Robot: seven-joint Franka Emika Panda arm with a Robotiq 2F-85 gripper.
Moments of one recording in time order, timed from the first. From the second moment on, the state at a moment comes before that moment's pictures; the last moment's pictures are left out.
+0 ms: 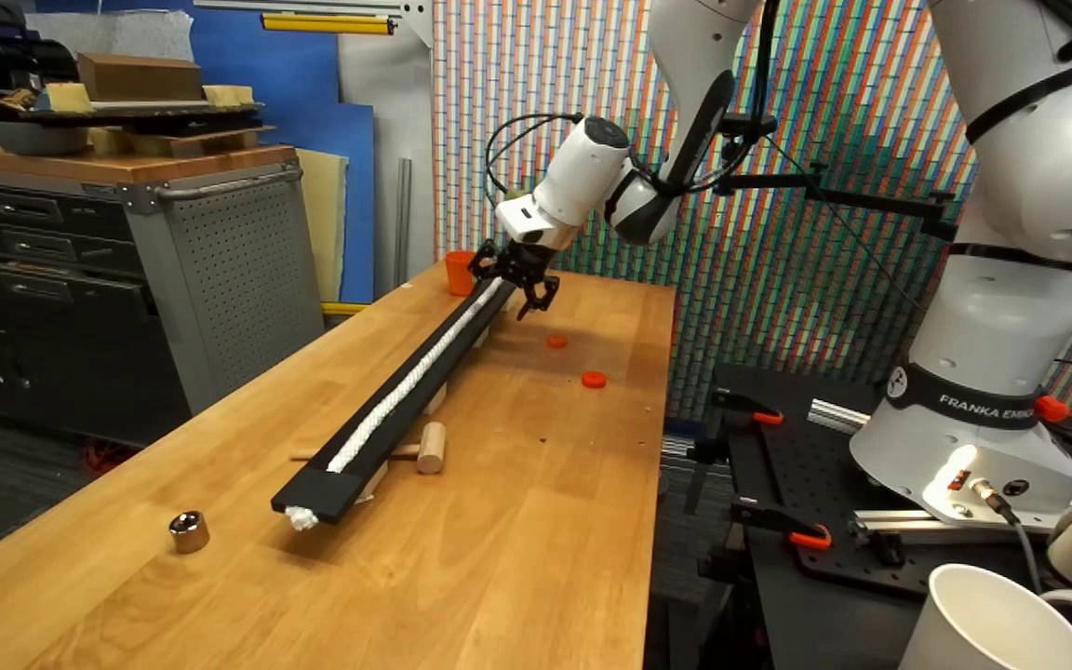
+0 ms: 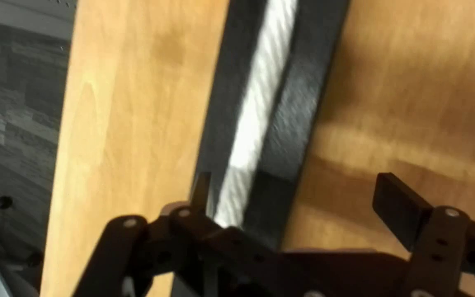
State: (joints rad) arm -0.31 0.56 -0.19 -2.06 -1.60 3.36 -0.57
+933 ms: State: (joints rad) arm -0.12 0.47 -0.42 -2.19 -2.06 3.72 -0.14
